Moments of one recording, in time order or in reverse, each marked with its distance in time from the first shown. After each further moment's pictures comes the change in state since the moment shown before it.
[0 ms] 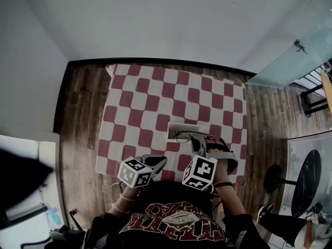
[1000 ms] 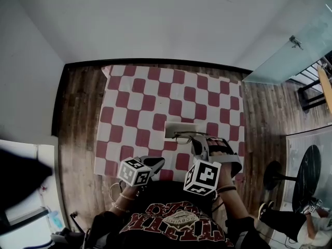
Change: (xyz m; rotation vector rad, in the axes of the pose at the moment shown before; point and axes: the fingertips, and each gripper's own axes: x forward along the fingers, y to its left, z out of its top) left arm 0.013 0.008 -0.024 -0.053 0.046 -0.015; right arm -0.035 -0.009 -0.002 0.000 -0.001 -0.030
